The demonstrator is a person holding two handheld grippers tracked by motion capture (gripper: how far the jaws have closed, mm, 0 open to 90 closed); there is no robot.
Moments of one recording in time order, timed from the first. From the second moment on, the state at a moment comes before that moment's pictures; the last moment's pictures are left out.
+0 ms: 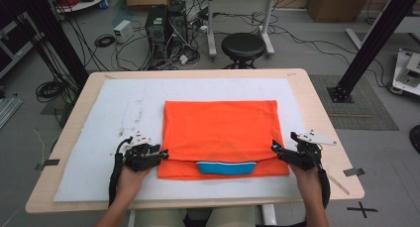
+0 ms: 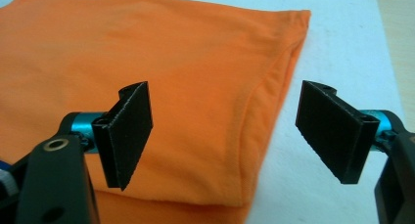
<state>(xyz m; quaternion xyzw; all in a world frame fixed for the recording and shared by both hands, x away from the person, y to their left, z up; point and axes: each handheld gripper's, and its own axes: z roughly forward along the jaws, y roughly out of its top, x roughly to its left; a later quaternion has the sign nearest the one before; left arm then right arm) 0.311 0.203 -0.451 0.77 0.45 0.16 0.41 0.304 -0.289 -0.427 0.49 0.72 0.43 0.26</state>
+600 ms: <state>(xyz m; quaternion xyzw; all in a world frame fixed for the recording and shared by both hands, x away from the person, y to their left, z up) 0.310 0.208 -0.453 0.76 0.46 0.12 0.44 0.346 -0.217 -0.408 0.42 0.75 0.47 0.18</state>
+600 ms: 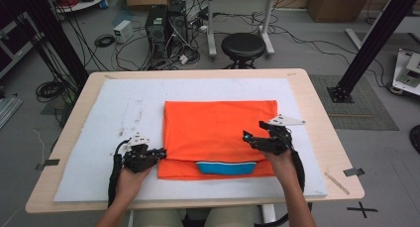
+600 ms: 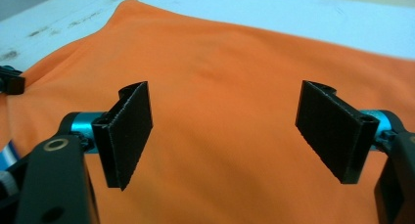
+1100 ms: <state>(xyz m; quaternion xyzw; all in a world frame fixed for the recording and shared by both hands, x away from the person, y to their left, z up) 0.311 0.211 -0.453 0.76 0.46 0.11 0.44 0.412 -0.124 -0.401 0.34 0.80 0.47 0.16</state>
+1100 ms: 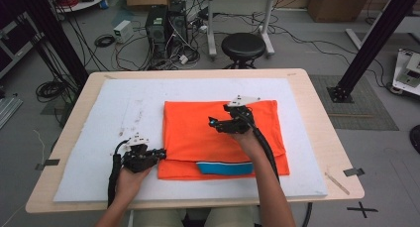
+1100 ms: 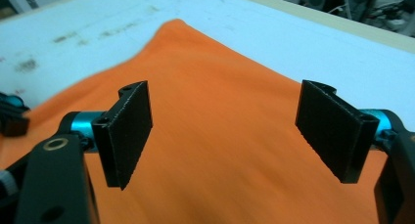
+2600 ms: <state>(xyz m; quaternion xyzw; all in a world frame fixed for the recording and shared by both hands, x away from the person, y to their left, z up) 0.308 0.210 -0.452 0.76 0.45 0.12 0.44 0.481 0.066 -0.444 0.29 0.88 0.35 0.12</state>
